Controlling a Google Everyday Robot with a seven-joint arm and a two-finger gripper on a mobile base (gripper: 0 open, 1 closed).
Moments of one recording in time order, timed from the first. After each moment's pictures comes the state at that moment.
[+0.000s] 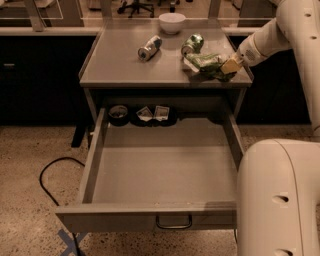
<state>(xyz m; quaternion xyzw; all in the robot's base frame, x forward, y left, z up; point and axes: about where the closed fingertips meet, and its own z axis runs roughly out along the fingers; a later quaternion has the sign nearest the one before) 0.797 -0.242 0.847 -0.42 0.84 0.08 0.34</state>
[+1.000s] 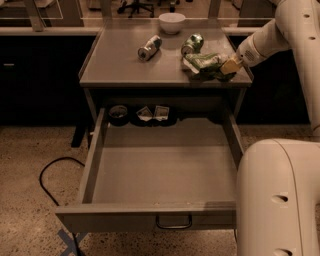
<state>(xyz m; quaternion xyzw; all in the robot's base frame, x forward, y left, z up) 0.797 -0.242 0.844 -0.42 0.84 0.09 0.33</state>
